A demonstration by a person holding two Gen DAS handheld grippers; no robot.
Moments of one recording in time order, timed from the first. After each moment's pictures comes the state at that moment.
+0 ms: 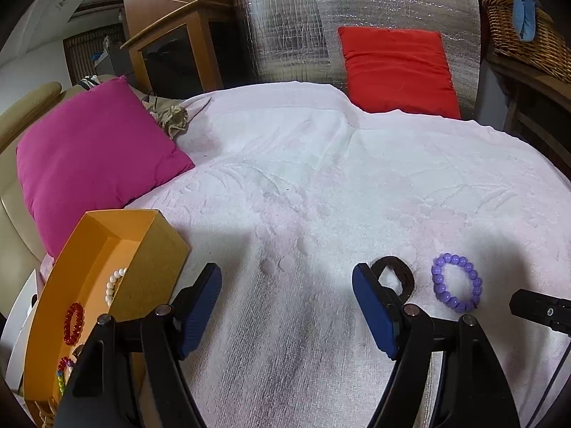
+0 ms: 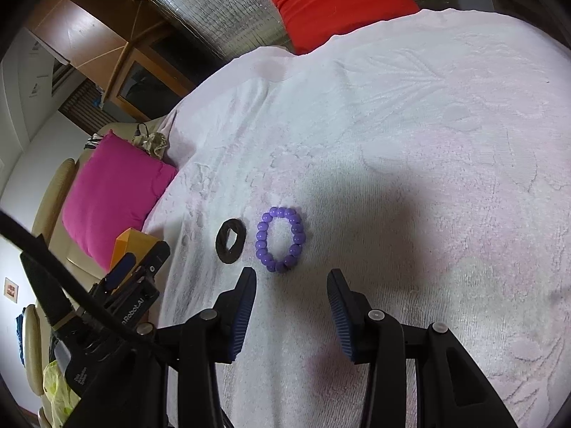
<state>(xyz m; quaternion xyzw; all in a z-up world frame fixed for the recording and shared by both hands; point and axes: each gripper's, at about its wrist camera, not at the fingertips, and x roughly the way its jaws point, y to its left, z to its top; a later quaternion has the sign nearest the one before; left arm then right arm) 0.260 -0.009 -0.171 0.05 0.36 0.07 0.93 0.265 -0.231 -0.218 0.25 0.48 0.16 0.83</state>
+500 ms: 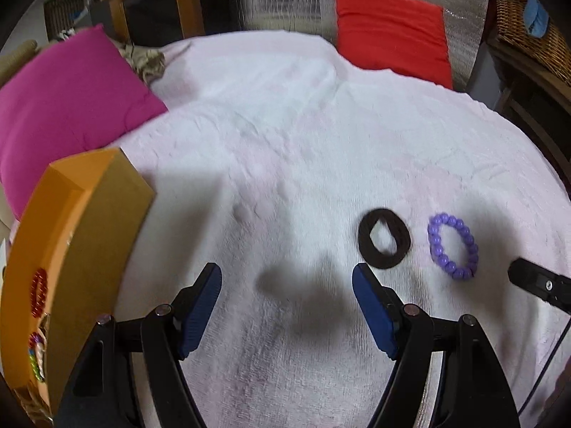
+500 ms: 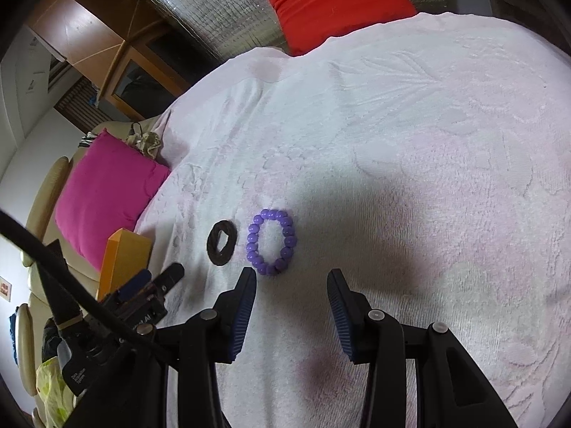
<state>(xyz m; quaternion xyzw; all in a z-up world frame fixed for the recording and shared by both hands) 0.271 -0.001 -0.203 0.00 0.45 0.03 0.89 0.268 -0.230 -0.219 0.23 0.47 0.15 0.84</state>
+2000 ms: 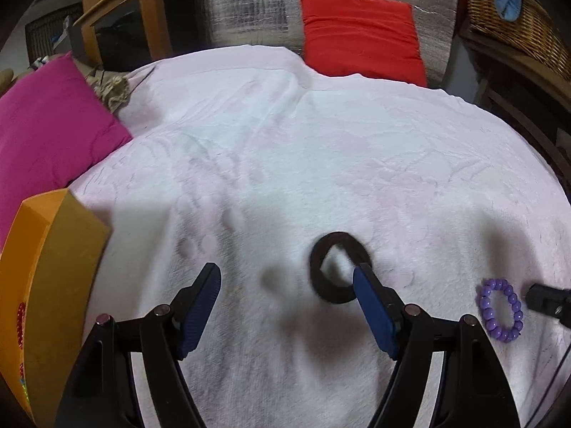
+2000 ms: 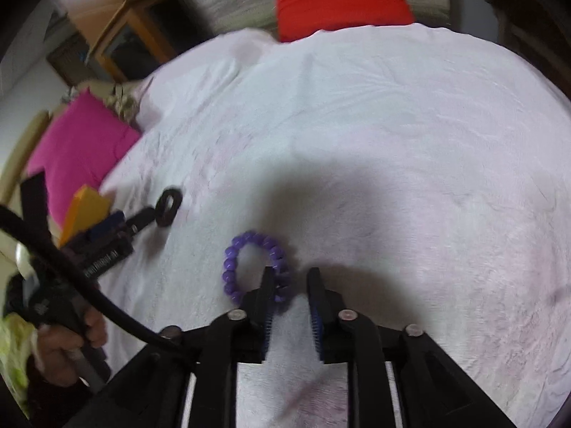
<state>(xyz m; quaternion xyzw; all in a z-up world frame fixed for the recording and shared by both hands) 0.291 -0.038 -0.209 0.03 0.42 -0.01 0.91 0.253 -0.270 -0.222 0.14 0.50 0.13 0.85</state>
